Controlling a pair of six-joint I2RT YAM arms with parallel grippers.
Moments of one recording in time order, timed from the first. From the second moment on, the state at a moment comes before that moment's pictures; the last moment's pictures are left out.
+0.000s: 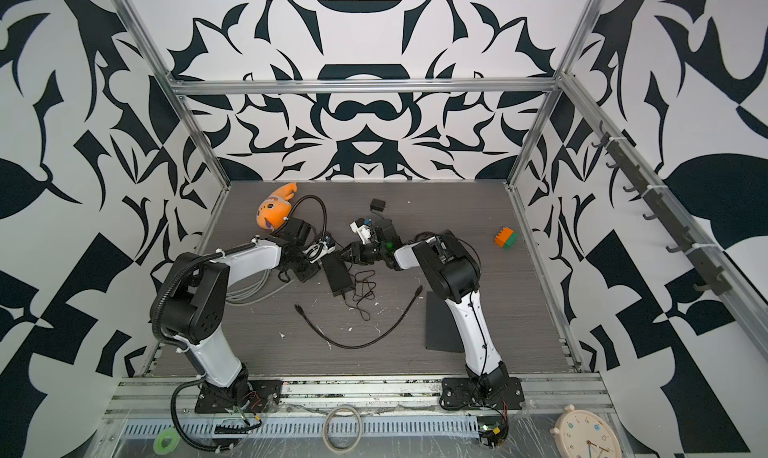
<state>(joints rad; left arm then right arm) -0.38 1.75 1.02 -0.45 0.10 0.58 0.55 2.27 1.28 0.40 -0.86 0.68</state>
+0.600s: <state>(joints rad) -0.35 1.71 1.05 -0.54 0.21 0.69 0.57 2.24 1.34 0.17 -0.88 0.60</state>
